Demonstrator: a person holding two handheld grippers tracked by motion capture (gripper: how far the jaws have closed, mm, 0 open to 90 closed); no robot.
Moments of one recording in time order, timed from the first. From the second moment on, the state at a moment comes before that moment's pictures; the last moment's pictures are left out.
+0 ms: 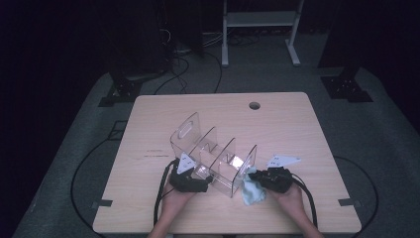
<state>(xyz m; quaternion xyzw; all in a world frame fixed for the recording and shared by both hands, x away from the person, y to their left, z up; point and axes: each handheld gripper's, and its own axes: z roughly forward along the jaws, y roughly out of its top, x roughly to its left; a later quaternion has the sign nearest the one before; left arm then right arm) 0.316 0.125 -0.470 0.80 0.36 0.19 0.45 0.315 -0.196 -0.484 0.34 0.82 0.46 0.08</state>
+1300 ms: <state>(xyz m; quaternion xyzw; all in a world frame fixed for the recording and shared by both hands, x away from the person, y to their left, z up) 0.315 0.125 -0.471 0.80 0.35 0.18 0.45 0.264 -0.168 -0.427 0.23 0.82 0.52 0.10</state>
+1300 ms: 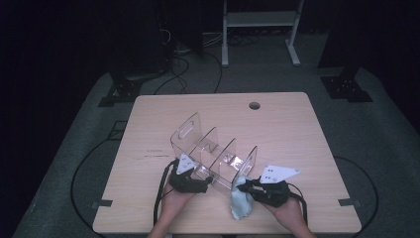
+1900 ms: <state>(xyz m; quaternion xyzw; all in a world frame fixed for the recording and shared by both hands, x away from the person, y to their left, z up) 0.315 0.124 -0.470 0.80 0.35 0.19 0.45 0.279 -0.191 -0.409 0.27 0.79 0.54 0.13</state>
